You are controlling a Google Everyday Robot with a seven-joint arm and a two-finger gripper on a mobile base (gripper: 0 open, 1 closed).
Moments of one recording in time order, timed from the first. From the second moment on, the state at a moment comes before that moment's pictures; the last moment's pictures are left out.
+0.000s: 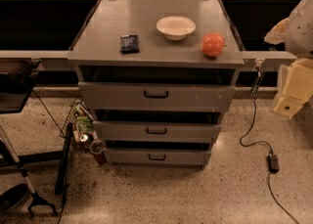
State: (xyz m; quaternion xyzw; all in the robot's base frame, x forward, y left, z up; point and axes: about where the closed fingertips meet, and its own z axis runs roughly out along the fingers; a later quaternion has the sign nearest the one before) arm 0.438 -0.217 0.976 -0.60 0.78 -0.03 0.16
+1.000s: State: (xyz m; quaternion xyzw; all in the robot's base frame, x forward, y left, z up) arm 0.450 -0.164 0.925 -0.63 0.75 0.01 0.19
